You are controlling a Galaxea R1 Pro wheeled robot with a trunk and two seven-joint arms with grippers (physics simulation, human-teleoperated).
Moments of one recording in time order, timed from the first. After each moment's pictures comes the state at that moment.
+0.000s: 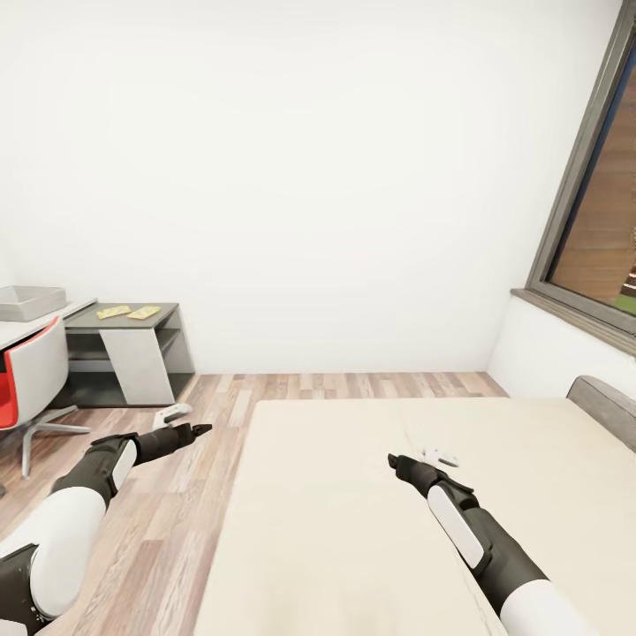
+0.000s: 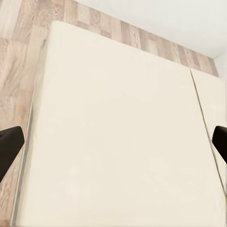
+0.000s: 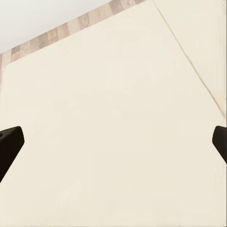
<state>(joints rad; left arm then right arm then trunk) -0.89 0.18 0.49 -0.43 -0.17 0.45 -0.57 -0.53 -0.10 0.28 -0.92 -0.71 0.32 -0.30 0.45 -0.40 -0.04</state>
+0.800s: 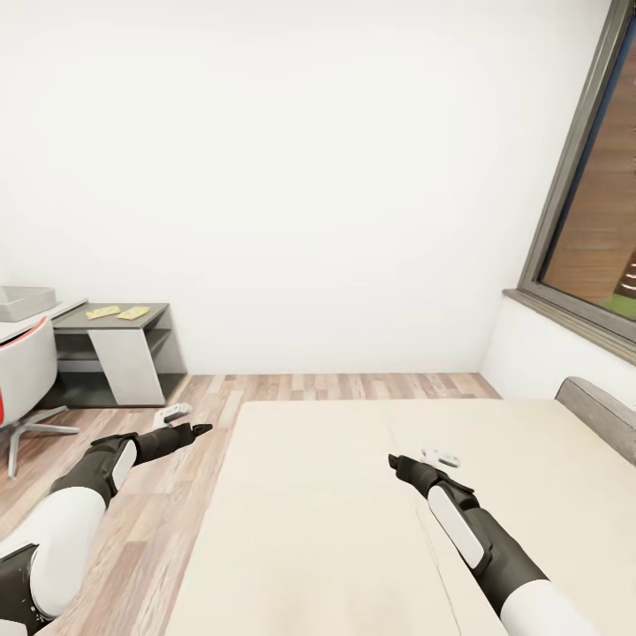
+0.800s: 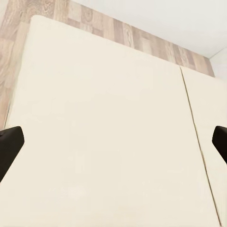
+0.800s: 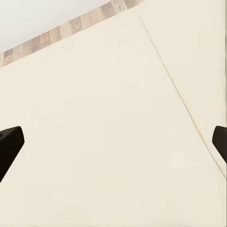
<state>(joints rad) -0.89 0.18 0.49 -0.43 -0.17 0.45 -0.57 -0.53 -0.10 0.28 -0.92 -0.71 0.32 -0.30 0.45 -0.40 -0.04</state>
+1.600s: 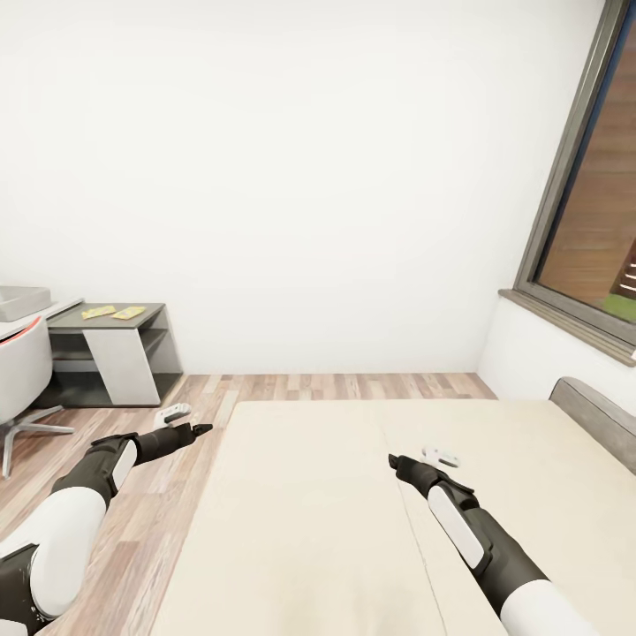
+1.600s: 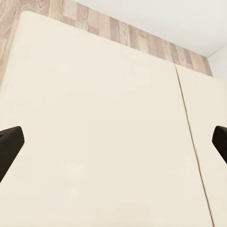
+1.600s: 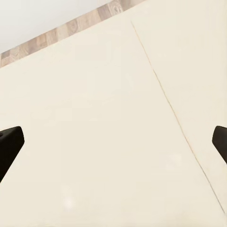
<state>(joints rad) -0.89 0.18 0.49 -0.43 -0.16 0.45 -0.57 -0.53 -0.10 0.28 -0.92 -0.71 0.32 -0.30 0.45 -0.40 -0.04</state>
